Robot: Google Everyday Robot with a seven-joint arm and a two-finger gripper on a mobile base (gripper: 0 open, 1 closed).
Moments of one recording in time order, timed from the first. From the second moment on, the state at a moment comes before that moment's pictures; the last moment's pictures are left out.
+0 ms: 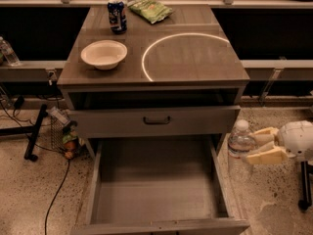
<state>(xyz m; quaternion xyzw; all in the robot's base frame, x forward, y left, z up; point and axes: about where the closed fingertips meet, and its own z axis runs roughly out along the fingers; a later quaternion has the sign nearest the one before) 0.456 -0.256 0.751 -0.49 0.69 0.36 0.39</state>
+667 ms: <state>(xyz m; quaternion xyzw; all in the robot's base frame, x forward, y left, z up) 0.513 -0.173 0.671 -0.52 0.63 0.37 0.44</state>
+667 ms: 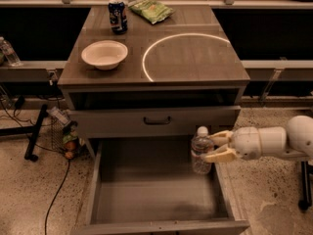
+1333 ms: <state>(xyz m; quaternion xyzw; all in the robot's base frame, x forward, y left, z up) 0.537 -0.127 0.609 -0.55 0.59 0.38 0.46</state>
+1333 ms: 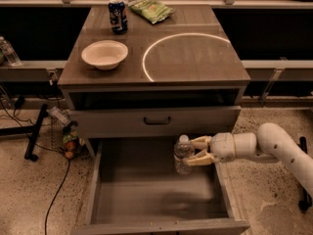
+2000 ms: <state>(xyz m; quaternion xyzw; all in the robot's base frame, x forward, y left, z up) 0.557 -0.105 0.522 -0.52 0.60 0.35 0.50</state>
